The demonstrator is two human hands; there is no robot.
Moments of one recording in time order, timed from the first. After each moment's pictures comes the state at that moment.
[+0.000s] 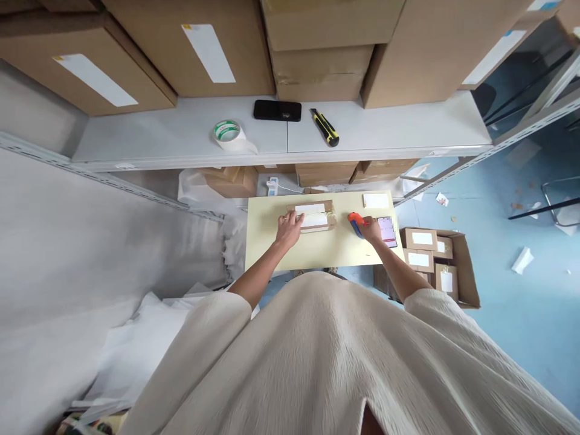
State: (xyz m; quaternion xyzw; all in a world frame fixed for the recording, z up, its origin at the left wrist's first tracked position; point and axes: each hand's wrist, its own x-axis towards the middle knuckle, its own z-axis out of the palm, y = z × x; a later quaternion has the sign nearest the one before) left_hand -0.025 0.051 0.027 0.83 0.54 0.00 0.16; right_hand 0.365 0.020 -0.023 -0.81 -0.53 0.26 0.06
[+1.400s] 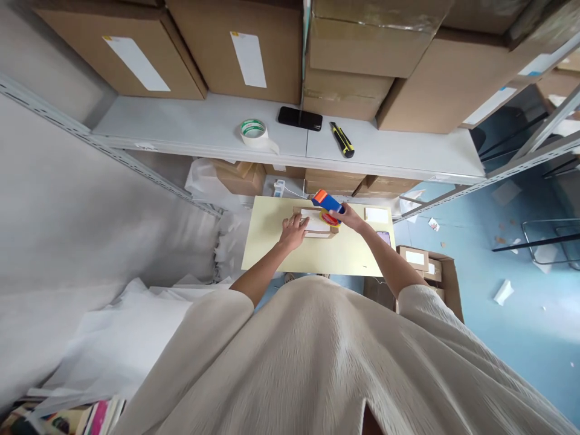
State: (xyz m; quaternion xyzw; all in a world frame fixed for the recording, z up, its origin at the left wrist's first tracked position) left_hand -0.023 0.041 0.013 0.81 0.55 0.06 0.18; right_hand 0.262 0.102 0.089 -0.63 -0.55 0.50 0.22
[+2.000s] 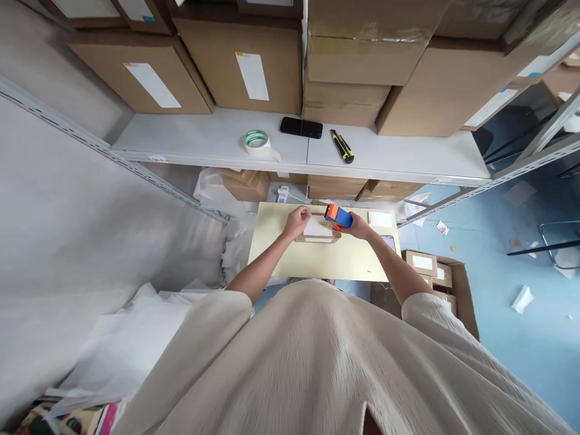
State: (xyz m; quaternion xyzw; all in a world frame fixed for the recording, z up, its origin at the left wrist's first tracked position) left_hand -0.015 0.100 0.063 0.60 0.60 0.30 0.43; right_hand 0.293 0.088 0.076 -0.64 -0.63 0.41 0.14
